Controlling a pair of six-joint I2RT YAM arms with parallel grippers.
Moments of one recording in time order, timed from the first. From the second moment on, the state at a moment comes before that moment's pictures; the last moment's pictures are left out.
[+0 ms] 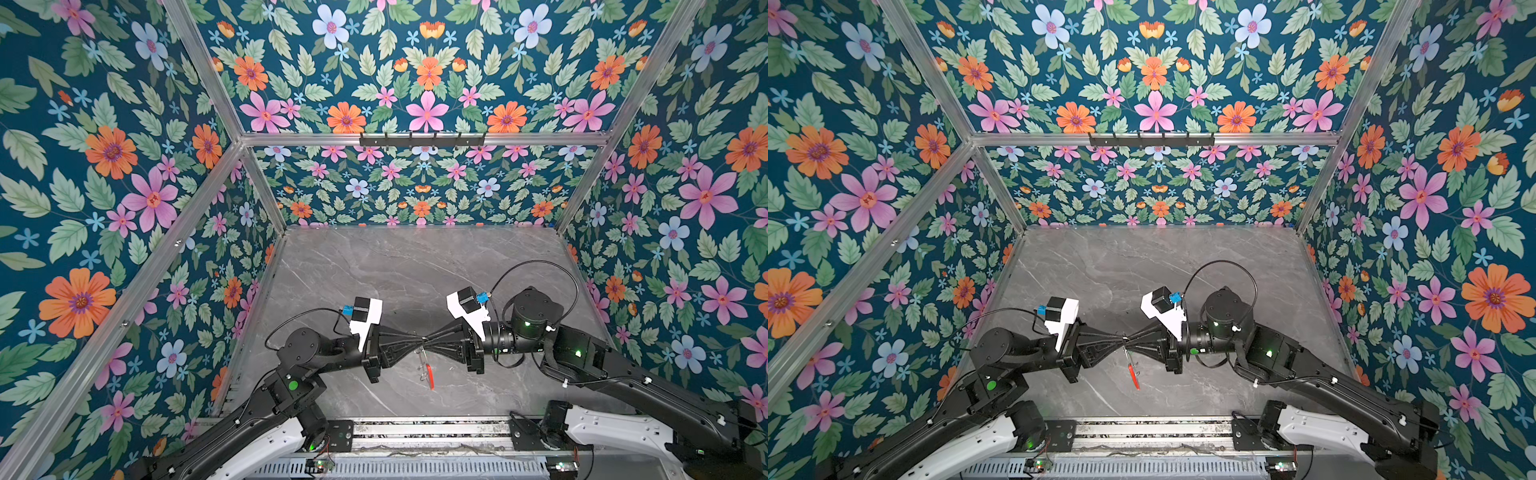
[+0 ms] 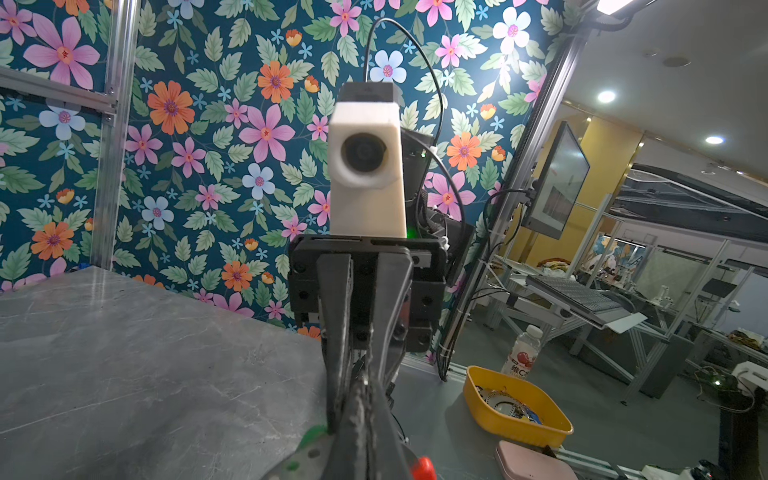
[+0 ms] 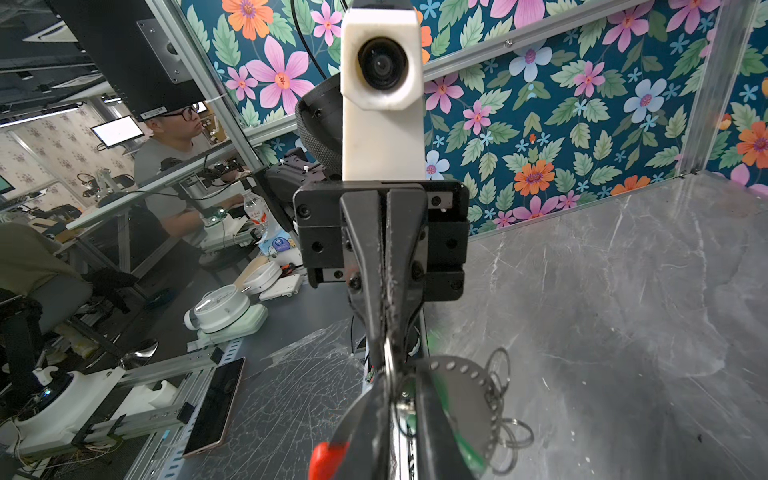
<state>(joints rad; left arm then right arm) -0.93 0.62 0.62 0.30 0.59 -0.49 1.02 0.96 1.03 -0.20 -0.55 0.22</state>
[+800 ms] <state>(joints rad) -0.93 0.69 0.86 -0.15 0.55 -0.39 0.98 1.08 1.30 -0.68 -0.52 0.14</state>
